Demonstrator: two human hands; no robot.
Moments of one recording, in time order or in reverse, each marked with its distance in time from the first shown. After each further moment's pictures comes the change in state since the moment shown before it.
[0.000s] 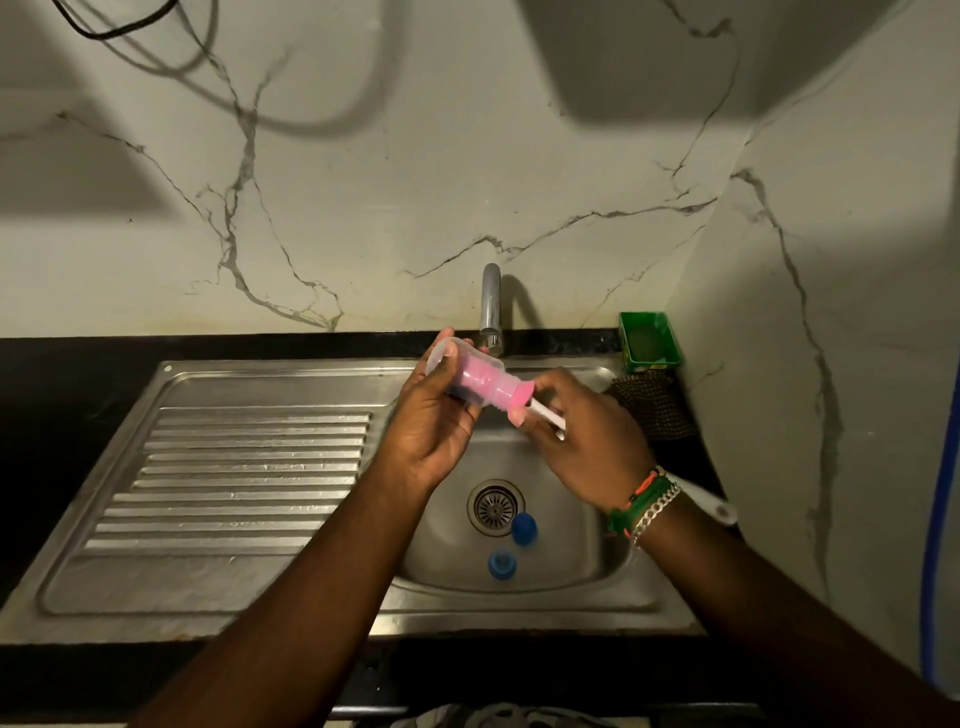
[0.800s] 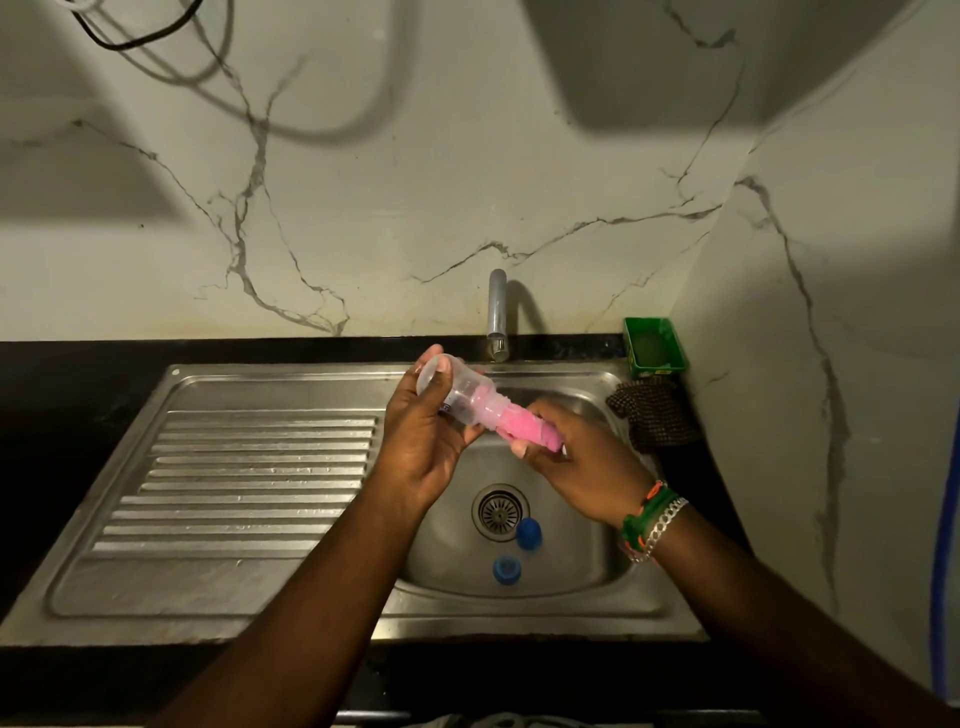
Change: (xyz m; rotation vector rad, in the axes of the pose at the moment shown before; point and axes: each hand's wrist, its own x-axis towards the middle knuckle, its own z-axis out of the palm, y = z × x) left_hand -0.018 0.004 -0.007 0.115 0.162 0.086; right_hand -0.011 -0.017 -0.002 0.189 -0.245 -0.022
